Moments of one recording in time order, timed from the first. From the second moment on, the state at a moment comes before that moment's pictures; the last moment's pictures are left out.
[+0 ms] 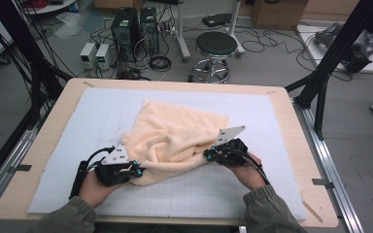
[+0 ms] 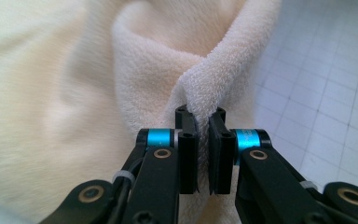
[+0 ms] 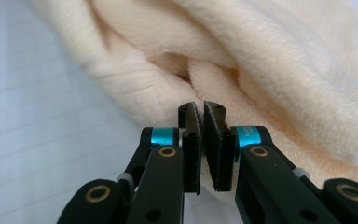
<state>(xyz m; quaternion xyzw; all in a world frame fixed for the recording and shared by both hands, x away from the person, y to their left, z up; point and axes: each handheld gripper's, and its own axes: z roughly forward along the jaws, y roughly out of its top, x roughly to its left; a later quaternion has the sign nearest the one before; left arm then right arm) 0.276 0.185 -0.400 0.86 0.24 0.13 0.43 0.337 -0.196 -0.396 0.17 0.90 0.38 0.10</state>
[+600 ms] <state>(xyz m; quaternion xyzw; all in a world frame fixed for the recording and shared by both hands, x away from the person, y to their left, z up) 0.276 0.156 -0.427 0.90 0.20 0.04 0.39 0.347 -0.166 -0.423 0.18 0.92 0.34 0.11</state>
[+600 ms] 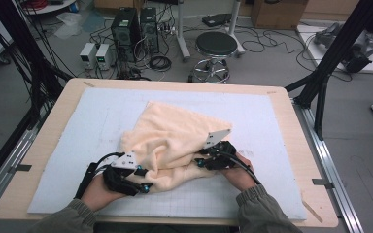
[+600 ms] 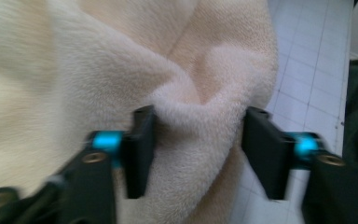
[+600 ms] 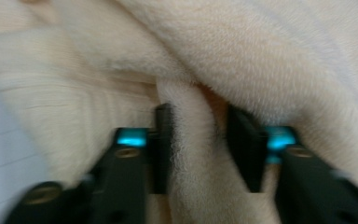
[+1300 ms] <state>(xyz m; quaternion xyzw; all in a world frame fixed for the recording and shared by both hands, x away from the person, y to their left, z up) 0.310 0.219 -0.386 0.84 0.29 0.11 0.45 0.405 -0.240 -0.405 0.31 0.88 0.34 0.15</state>
